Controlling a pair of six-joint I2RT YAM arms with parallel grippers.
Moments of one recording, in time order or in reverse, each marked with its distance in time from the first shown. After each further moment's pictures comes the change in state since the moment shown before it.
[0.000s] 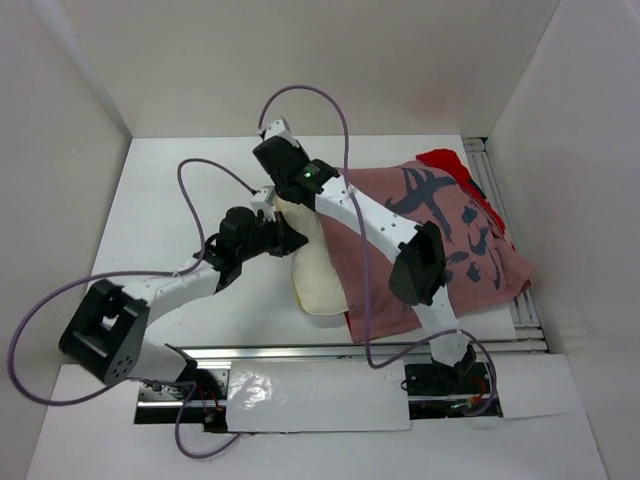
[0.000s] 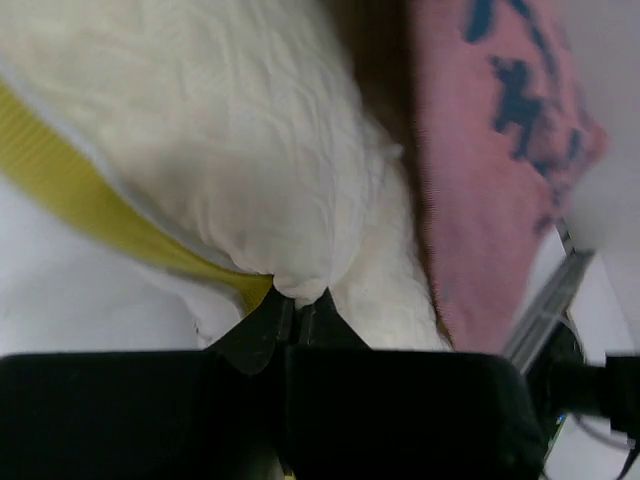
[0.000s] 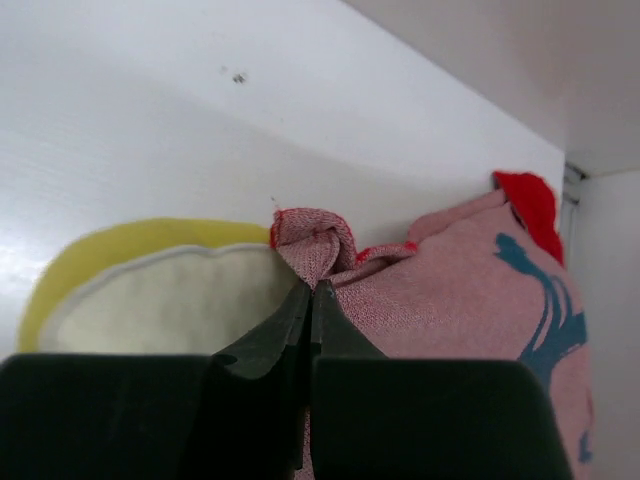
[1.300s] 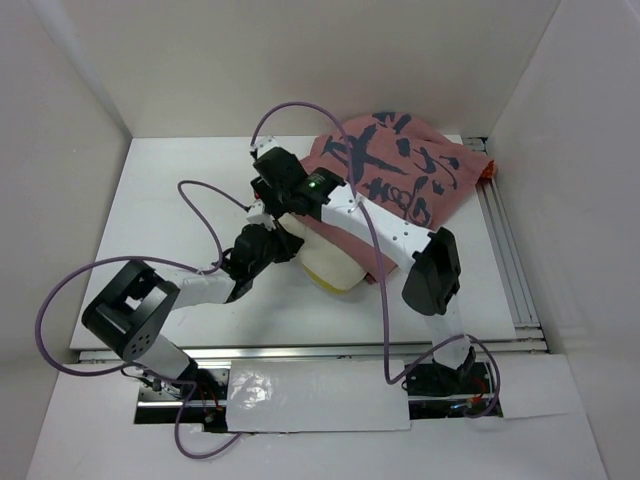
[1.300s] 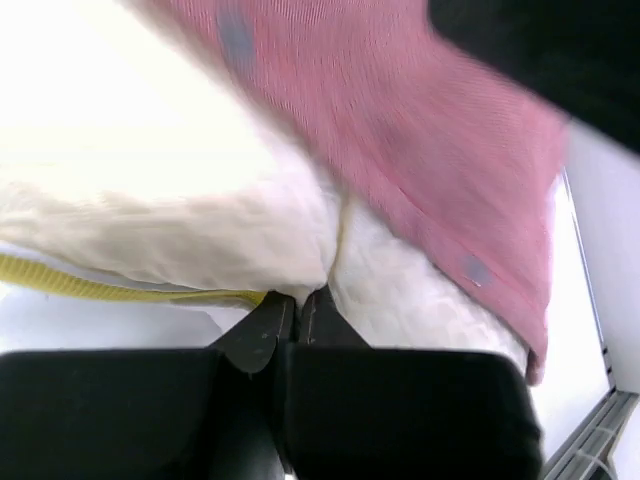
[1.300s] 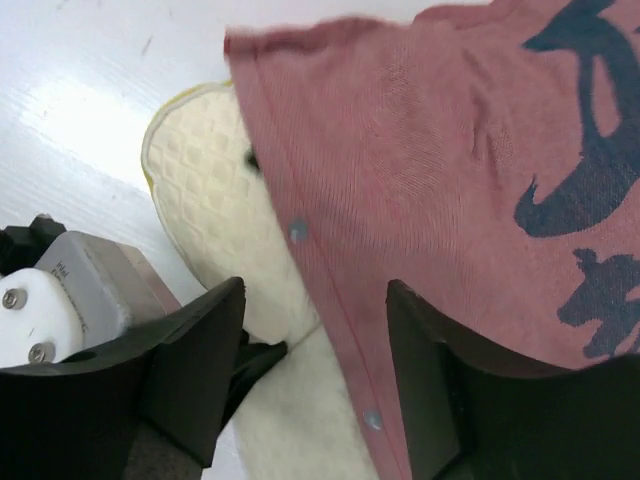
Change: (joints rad) left arm -0.098 0.083 -0.098 0.244 -0.352 -0.144; right arm 0.095 -0.172 -0.135 -0.072 -0.353 0.106
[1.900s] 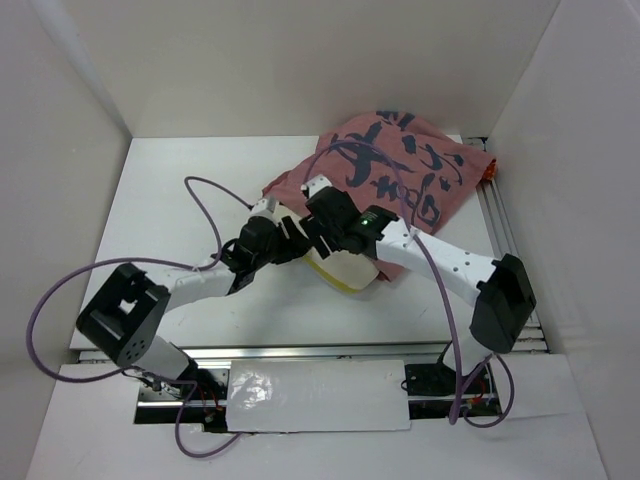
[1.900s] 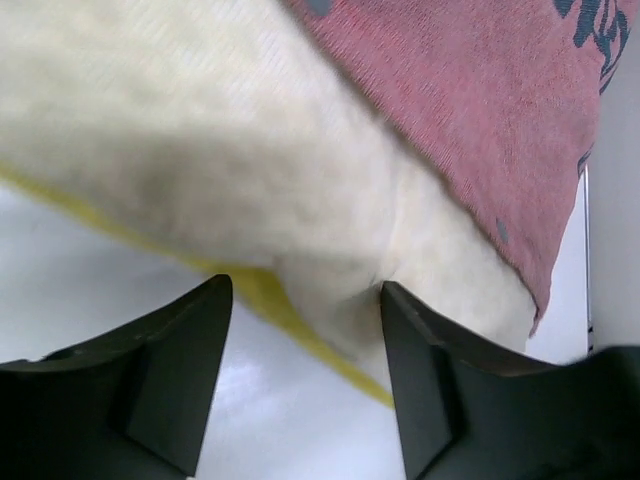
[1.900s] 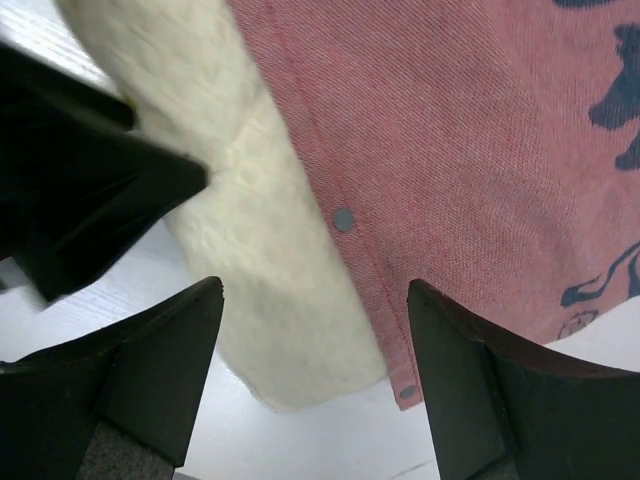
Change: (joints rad) left arm -0.007 0.019 0.118 -0.271 0.034 -0.083; right arm -0.042 -0.438 -0.665 0.102 -0.025 0.035
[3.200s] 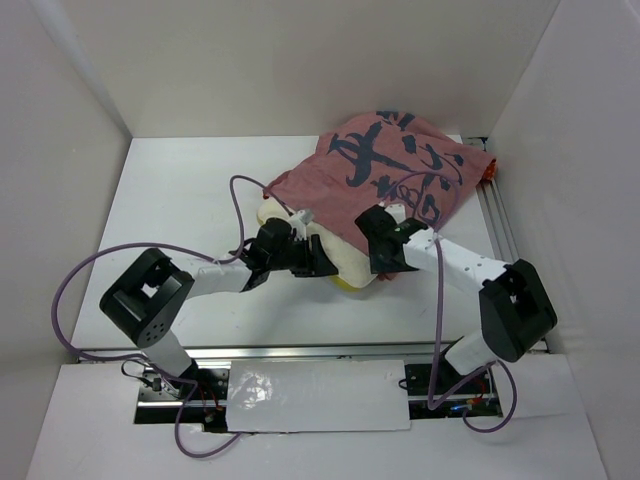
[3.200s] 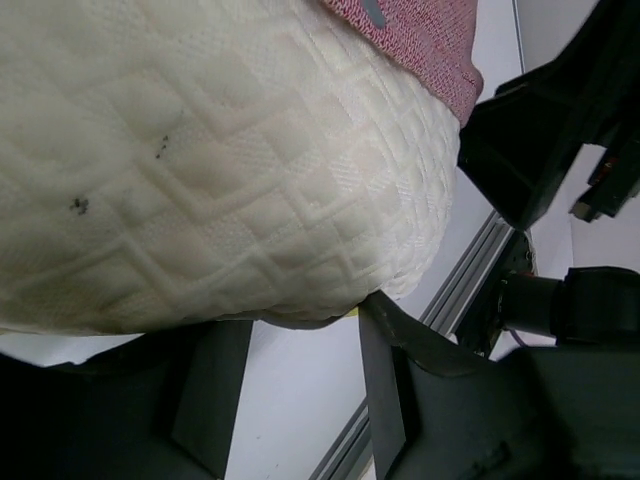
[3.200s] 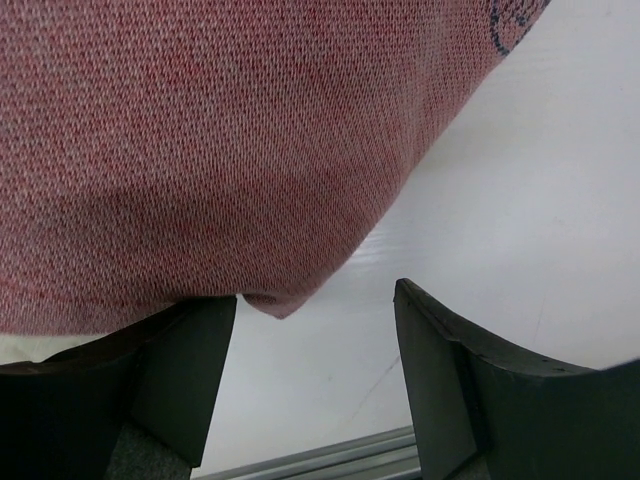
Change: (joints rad) left arm -0.059 0.105 0.045 0.019 0.435 0.102; right arm -0.266 -0.118 -0.386 -0.135 0.073 0.435
